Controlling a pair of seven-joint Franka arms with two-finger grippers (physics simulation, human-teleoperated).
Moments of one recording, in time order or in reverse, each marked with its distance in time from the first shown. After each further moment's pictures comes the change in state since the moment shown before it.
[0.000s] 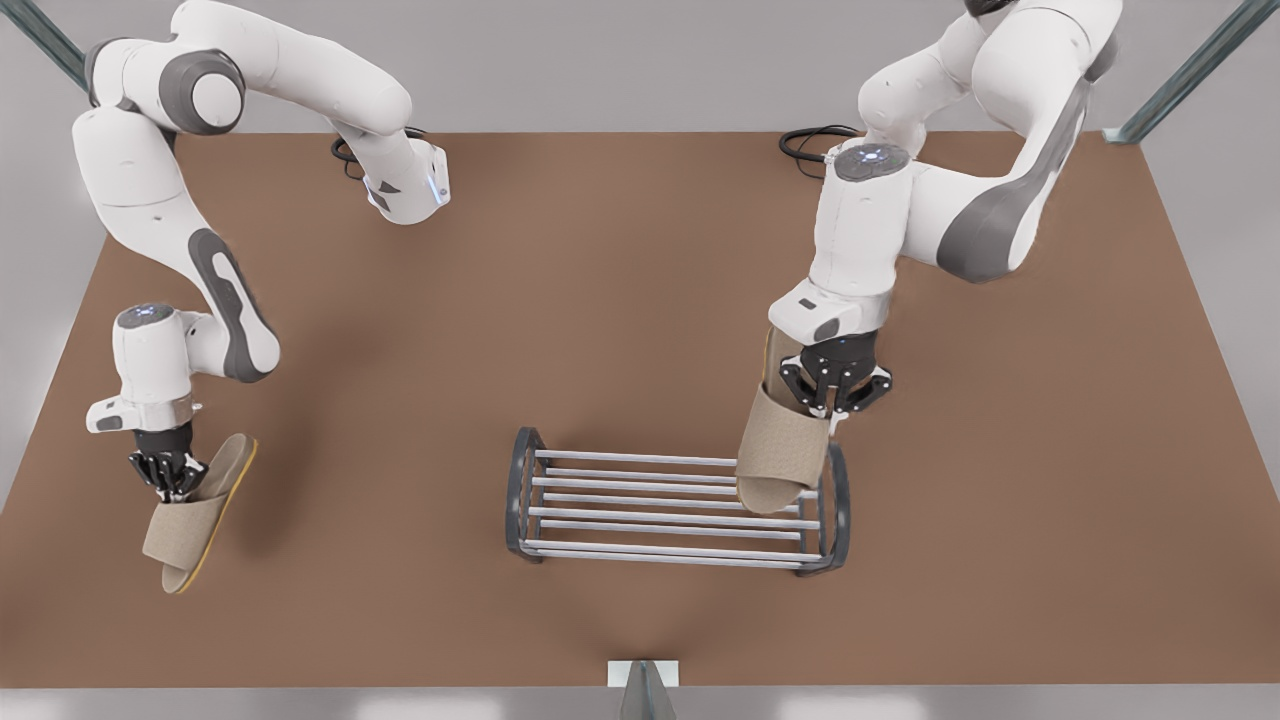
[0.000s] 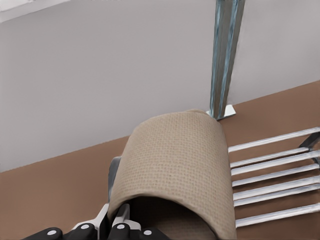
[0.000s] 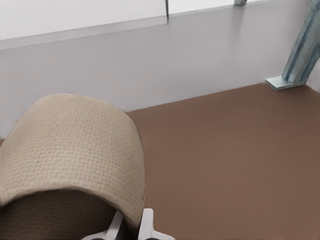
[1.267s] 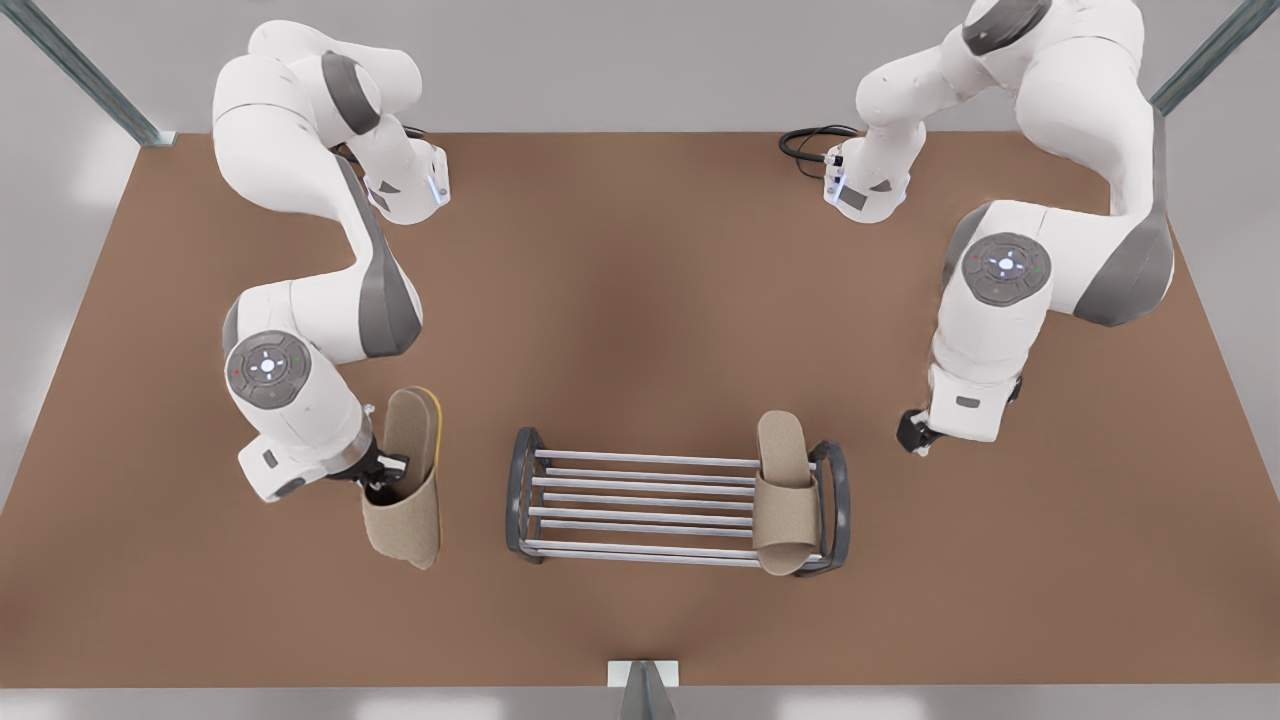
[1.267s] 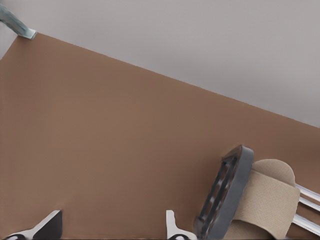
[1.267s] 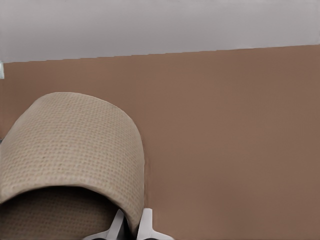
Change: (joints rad) left arm -0.129 0.086 0.450 0.362 -0.274 -0.478 -0.251; right arm 0.822 0.049 -0.099 1.071 0.009 -1.731 0.354
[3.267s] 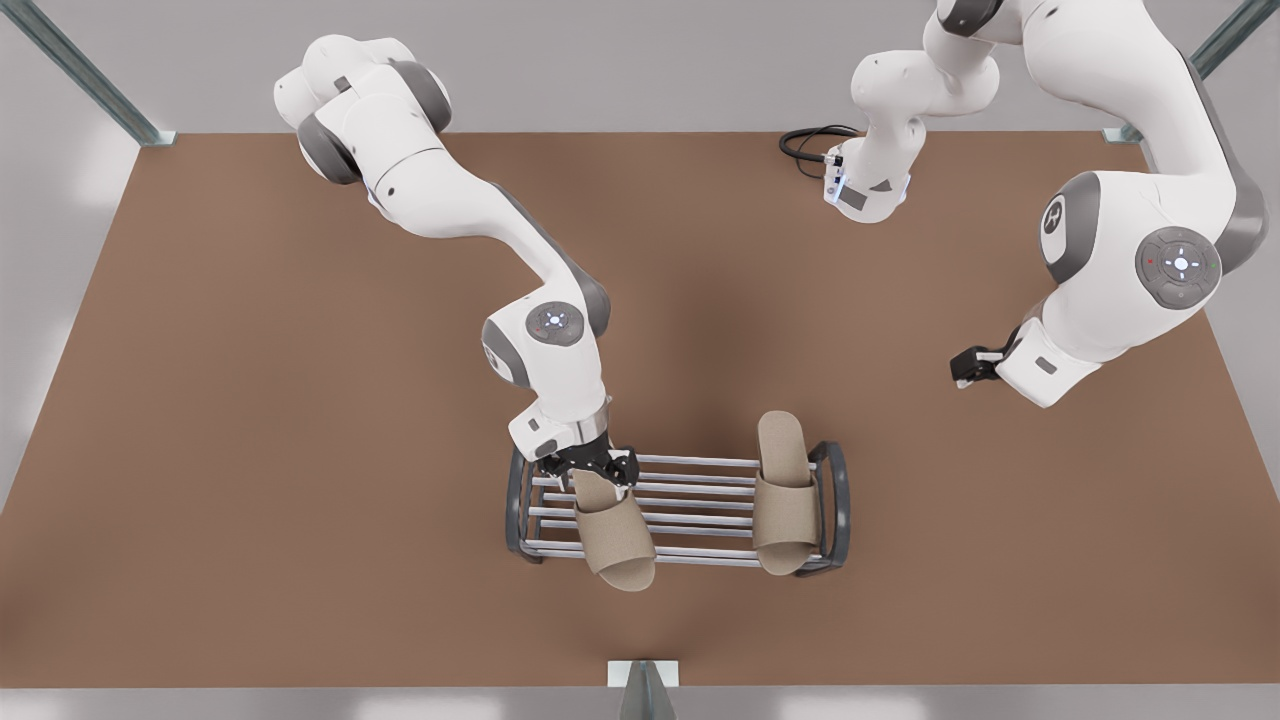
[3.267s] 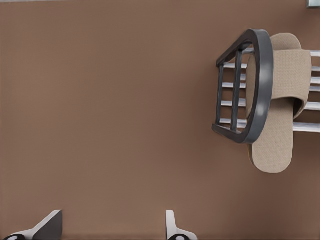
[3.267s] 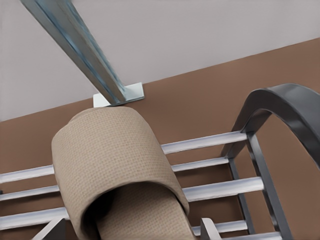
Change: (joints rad) left arm -0.264 -0.293 0.572 -0.273 -0.533 0.011 0.770; right arm 0.322 0.123 -0.036 -0.224 -0.102 0.658 0.561
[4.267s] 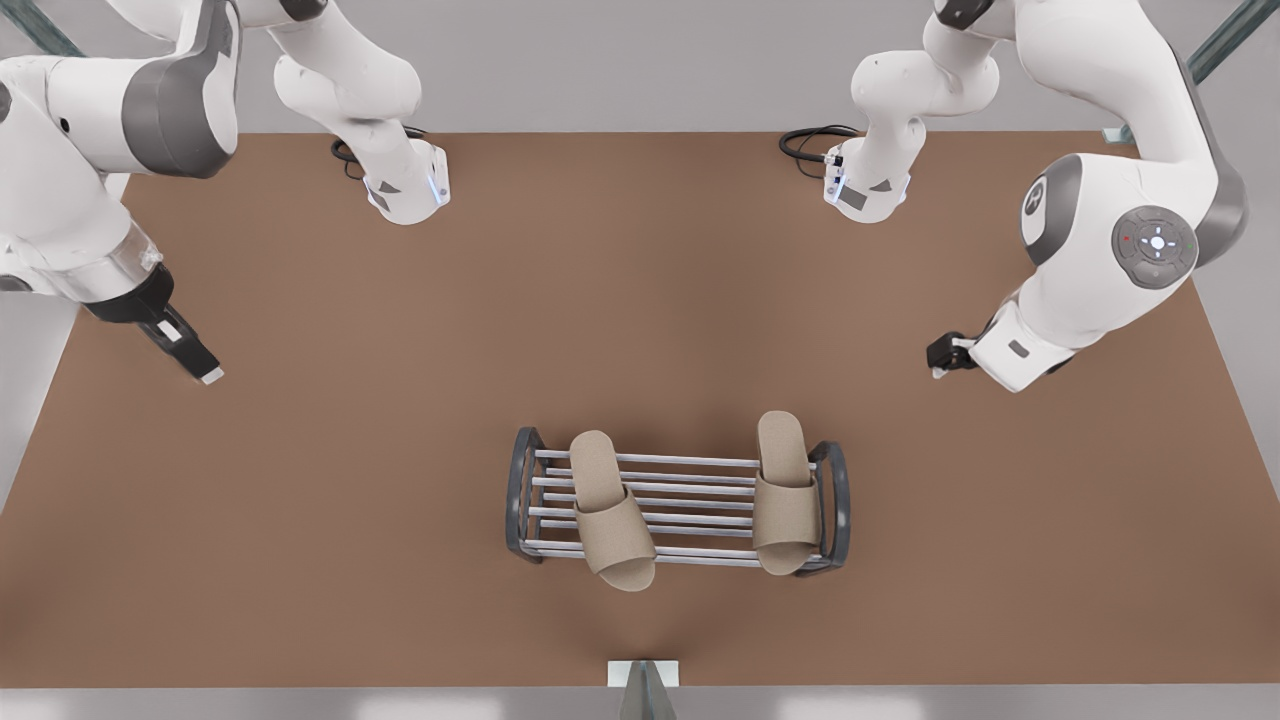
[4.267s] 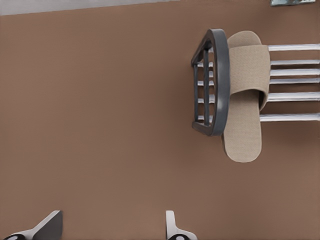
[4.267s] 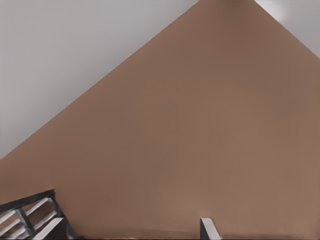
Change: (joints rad) left arm 0.010 -0.012 -0.070 0.012 -0.016 0.005 0.015; right arm -0.525 -0.639 0.006 -0.148 0.235 -0.742 -0.248
